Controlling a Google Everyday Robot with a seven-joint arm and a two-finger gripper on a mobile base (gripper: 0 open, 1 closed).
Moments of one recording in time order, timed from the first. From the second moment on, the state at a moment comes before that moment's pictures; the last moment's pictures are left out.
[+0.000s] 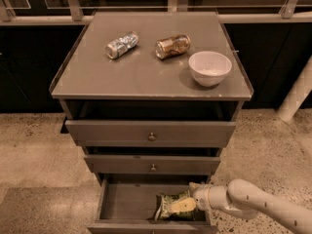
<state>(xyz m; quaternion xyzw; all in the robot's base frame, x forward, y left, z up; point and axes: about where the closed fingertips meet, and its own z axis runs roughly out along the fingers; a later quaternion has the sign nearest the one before) 0.480 -0.119 0.372 -0.26 0.85 0.35 0.29</state>
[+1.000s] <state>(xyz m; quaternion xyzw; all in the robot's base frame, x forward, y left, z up) 0.498 -0.129 0.348 -0.29 0.81 0.41 0.29</state>
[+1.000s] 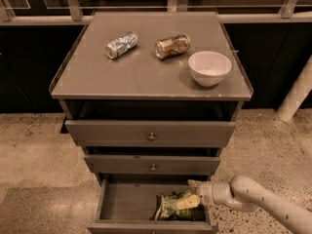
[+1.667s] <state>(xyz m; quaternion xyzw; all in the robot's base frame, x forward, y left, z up) 0.514 -0.137 0.346 -0.36 0.80 0.32 0.35</state>
